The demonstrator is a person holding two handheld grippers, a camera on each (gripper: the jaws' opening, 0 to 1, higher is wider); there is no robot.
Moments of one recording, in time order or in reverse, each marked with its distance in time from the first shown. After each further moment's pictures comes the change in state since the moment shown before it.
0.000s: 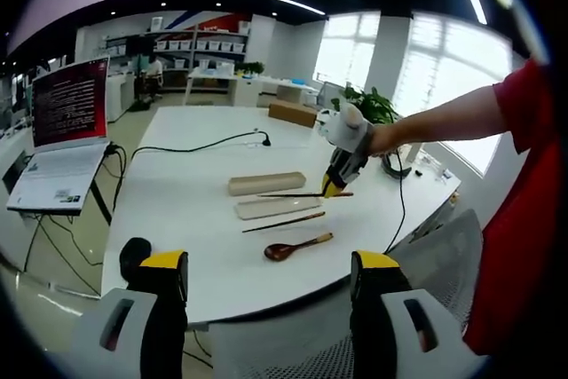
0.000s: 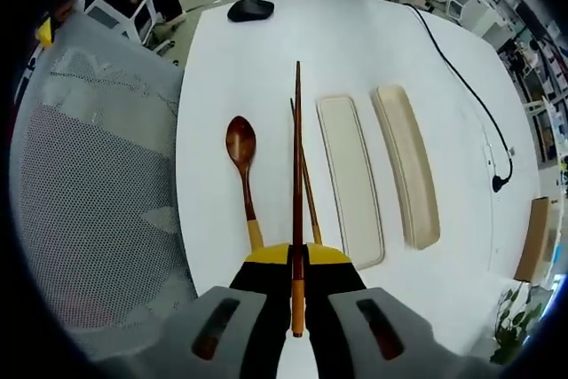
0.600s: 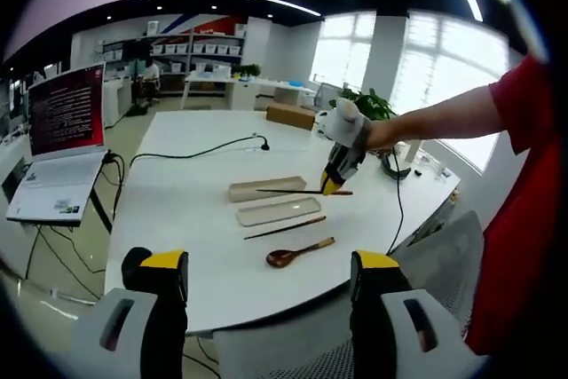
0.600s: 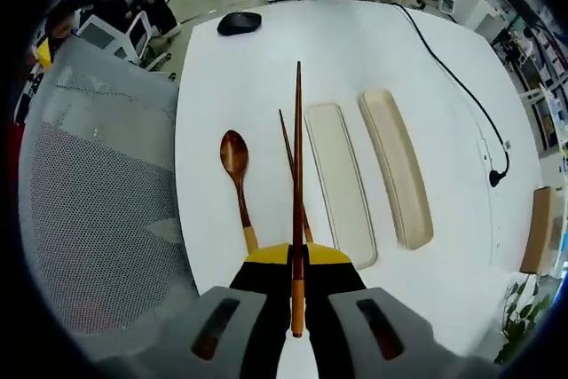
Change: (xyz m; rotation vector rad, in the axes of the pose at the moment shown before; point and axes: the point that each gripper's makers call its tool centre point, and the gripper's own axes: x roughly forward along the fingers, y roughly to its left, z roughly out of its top) left arm 0.004 0.003 0.009 0.025 -0.006 -0.003; right arm -0.019 -0.019 0.009 0.046 -0.032 0.012
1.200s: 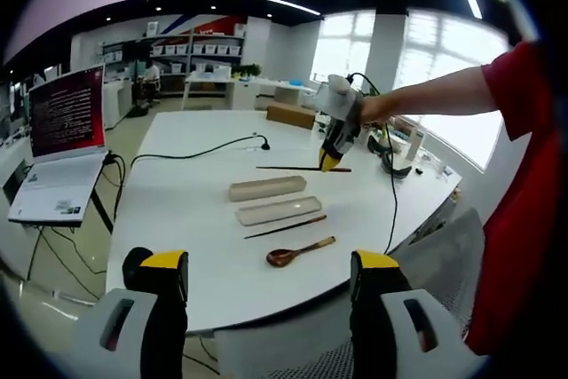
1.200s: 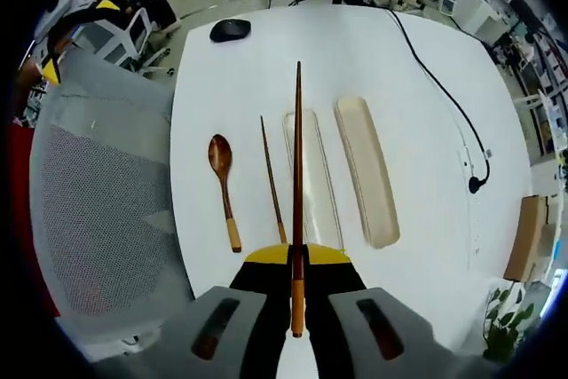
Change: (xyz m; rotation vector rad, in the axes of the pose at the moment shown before) left arm -0.002 0.001 -0.001 0.001 -0.007 0.013; right arm -0.034 -0.033 0.010 -0.028 0.032 -0.015
